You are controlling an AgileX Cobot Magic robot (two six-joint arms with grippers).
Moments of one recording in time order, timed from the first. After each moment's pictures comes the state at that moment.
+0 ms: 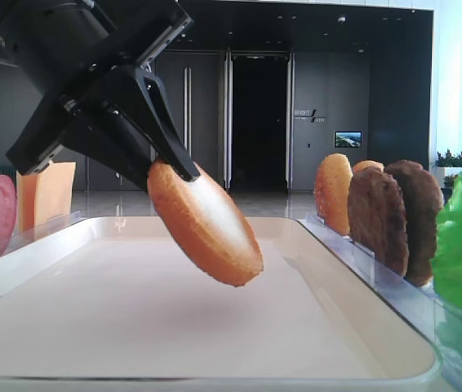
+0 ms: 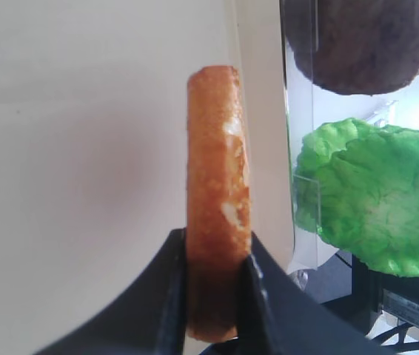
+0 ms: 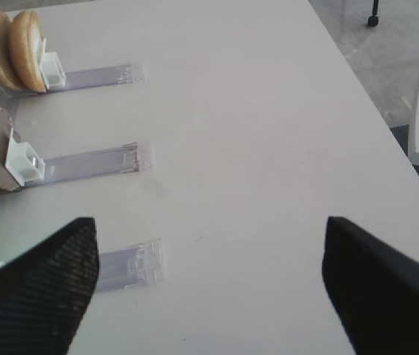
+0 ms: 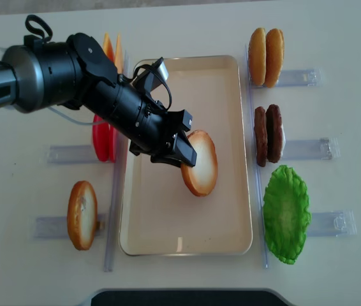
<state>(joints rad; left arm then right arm) -0.45 1.79 -1.03 -0.92 0.82 0.35 -0.07 -0.01 -0.51 0.00 1.13 0.04</state>
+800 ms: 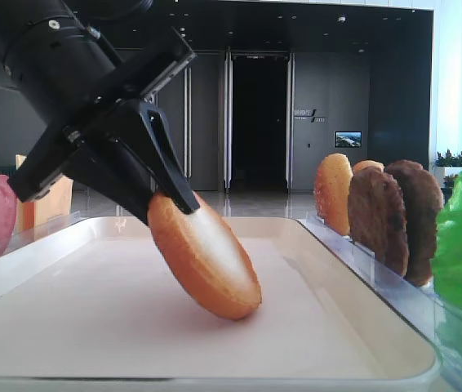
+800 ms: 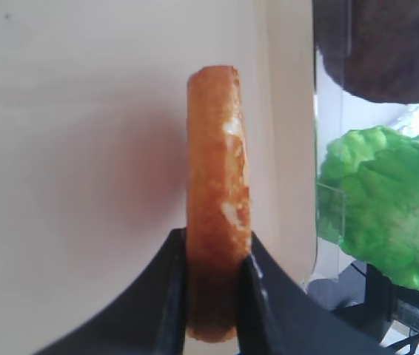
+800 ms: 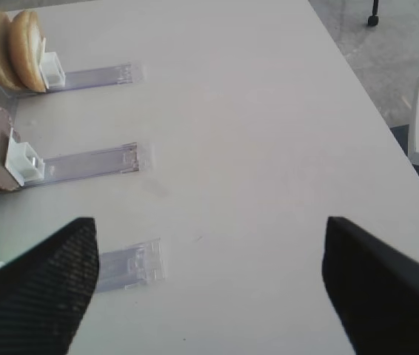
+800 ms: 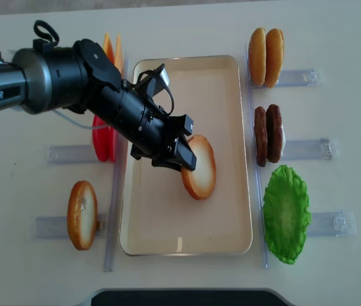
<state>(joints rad) -0.46 1.84 -1.03 -0.92 0.80 0.35 -0.07 -0.01 -0.51 0.00 1.13 0.04</state>
